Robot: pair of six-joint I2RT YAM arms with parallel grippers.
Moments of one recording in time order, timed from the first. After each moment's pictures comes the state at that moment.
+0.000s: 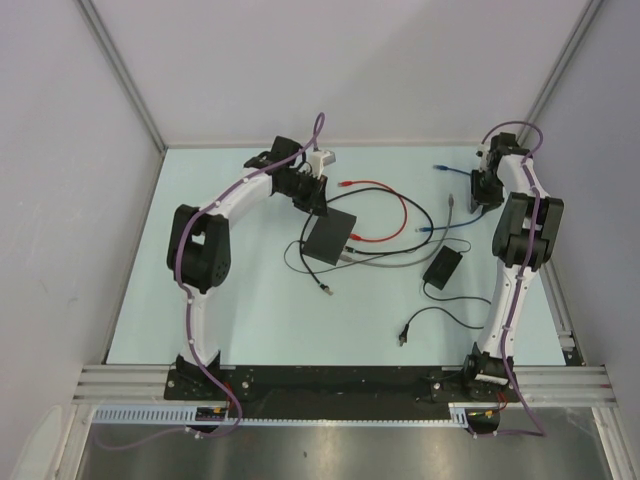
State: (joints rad) left arm -0.38 2.10 1.75 -0.64 0.66 0.12; right arm -0.19 2.36 2.02 -0.89 -0.02 -0.11
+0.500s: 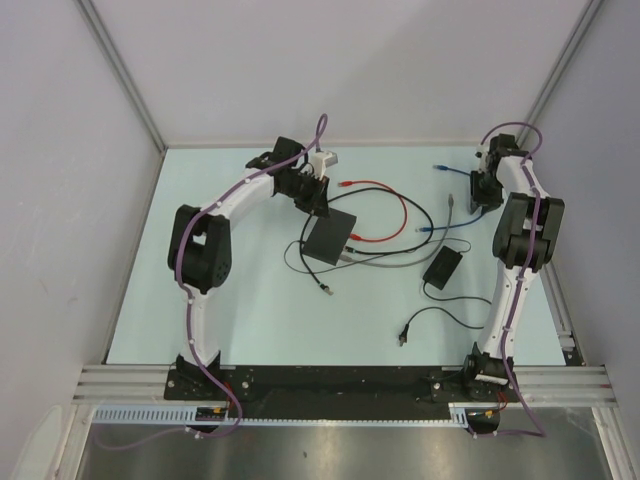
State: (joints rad) left arm -0.39 2.10 1.75 -0.64 0.65 0.13; right arm -0.18 2.33 1.97 -0.86 -0.02 -0.11
